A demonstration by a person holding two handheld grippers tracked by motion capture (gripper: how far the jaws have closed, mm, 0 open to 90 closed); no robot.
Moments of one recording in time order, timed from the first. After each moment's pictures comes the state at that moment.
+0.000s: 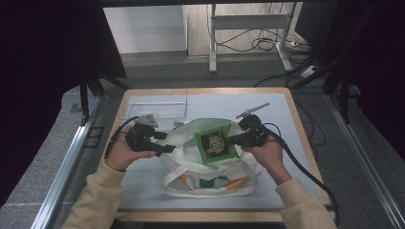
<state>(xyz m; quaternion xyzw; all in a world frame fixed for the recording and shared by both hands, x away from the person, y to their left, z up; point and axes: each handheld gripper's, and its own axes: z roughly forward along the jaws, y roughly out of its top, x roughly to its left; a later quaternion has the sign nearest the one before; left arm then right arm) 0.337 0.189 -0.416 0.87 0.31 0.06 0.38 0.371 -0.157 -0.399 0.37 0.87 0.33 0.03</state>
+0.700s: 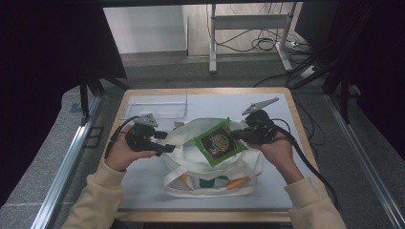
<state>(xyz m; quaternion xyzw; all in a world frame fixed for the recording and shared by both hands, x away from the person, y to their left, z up) 0.336 0.189 -0.414 0.87 0.31 0.06 0.39 0.360 -0.167 -0.367 0.31 0.88 0.36 0.07</state>
